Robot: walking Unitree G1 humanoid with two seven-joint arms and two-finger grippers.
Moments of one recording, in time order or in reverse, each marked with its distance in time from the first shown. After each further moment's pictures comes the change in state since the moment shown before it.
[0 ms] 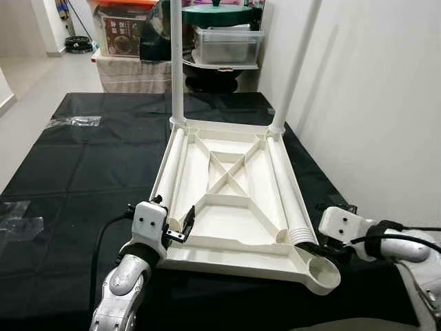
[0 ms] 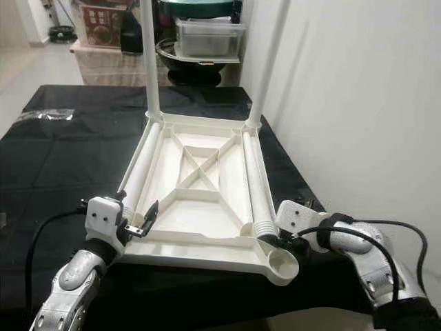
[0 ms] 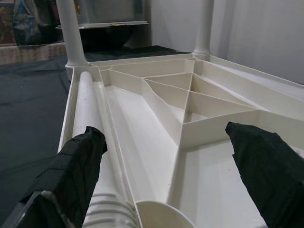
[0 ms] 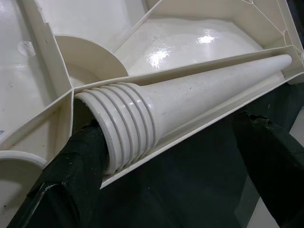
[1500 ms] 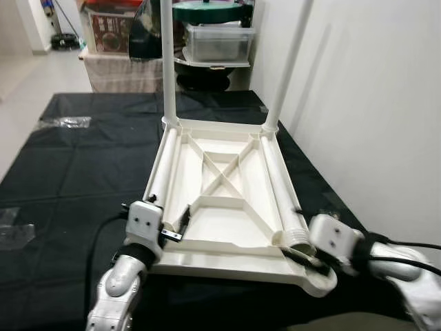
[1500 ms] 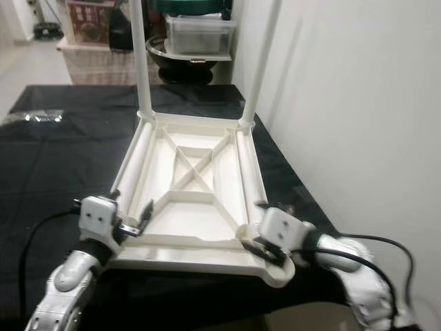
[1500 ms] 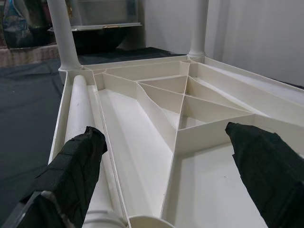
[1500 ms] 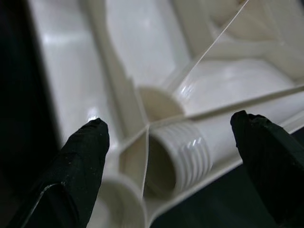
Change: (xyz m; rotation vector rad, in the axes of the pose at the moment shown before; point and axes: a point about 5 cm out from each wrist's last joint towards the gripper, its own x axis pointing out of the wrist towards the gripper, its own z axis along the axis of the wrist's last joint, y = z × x) left arm -0.003 0.000 0.002 0.006 0.001 -0.007; right arm -0.017 0.028 0.018 0.014 -0.118 0.142
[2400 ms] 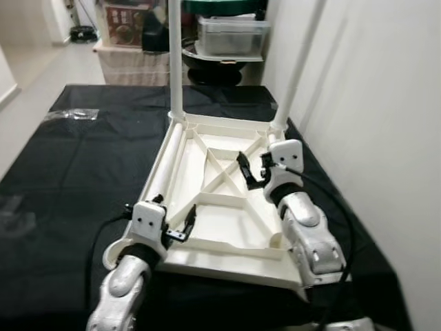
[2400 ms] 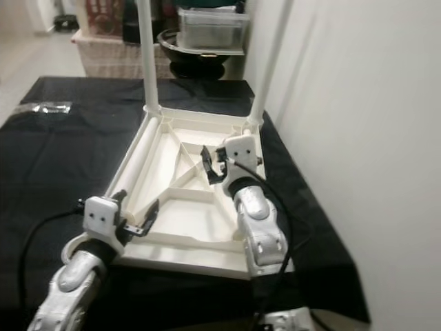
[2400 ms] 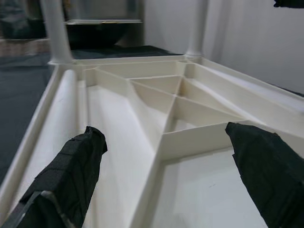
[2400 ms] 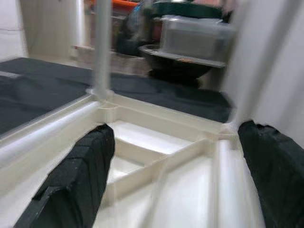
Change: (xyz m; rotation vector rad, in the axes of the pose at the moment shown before) left arm -0.003 0.001 0.005 -0.019 -0.020 -0.013; right arm 0.099 -0.045 0.109 0.564 -0.427 -0.765
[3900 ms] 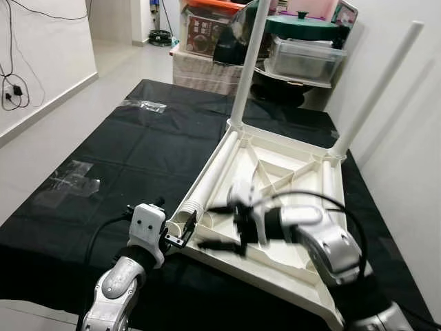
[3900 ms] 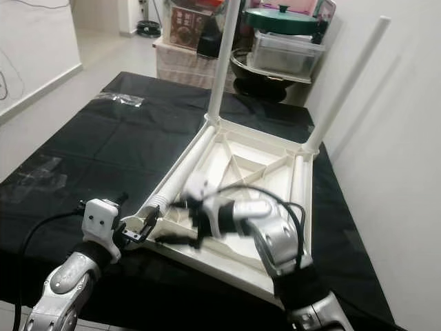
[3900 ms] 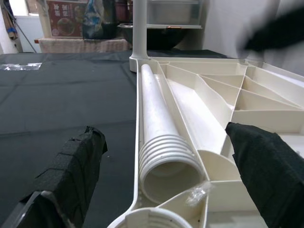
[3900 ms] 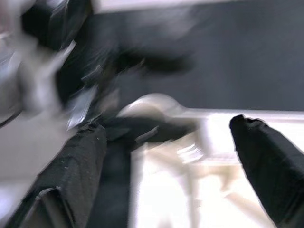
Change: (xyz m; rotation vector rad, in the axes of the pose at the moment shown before) left arm 0.000 -0.006 -0.003 0.003 0.013 -0.072; right arm -0.009 0.017 0.009 0.021 0.253 0.911
